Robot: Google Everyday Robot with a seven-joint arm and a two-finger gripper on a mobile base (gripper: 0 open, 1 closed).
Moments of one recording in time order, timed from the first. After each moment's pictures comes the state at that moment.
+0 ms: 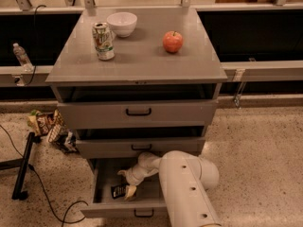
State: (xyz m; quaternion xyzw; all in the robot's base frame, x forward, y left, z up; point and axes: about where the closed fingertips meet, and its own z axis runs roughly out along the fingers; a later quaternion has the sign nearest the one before) arm 0.611 0.155 0.126 -0.77 0.54 0.23 0.25
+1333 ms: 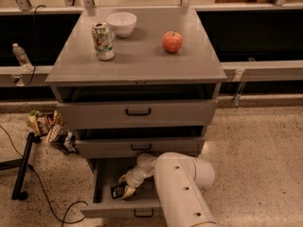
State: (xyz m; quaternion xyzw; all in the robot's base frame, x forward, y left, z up) arm 0.602 0.151 0.106 -0.77 0.56 0.24 0.21
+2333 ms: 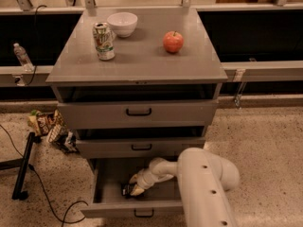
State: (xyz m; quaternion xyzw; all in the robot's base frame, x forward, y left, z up) arm 0.604 0.104 0.134 -0.71 0.62 0.21 0.26
